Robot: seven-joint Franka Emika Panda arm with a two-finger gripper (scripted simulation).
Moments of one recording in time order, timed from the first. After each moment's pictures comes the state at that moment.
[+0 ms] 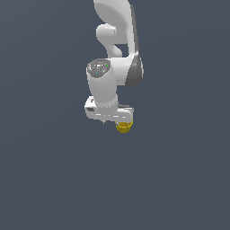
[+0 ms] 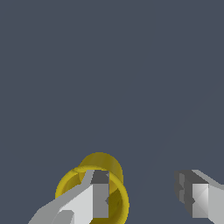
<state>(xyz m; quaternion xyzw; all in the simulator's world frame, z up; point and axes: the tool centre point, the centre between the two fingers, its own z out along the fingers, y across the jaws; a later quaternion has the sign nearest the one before) -0.014 -0.019 0.150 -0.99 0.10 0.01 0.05</state>
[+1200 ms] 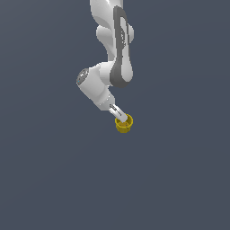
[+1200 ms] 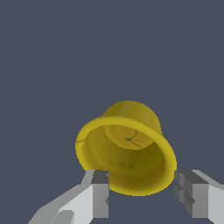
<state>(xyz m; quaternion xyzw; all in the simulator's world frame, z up) -0.088 0.019 0.109 -0.86 0.43 0.12 0.23</state>
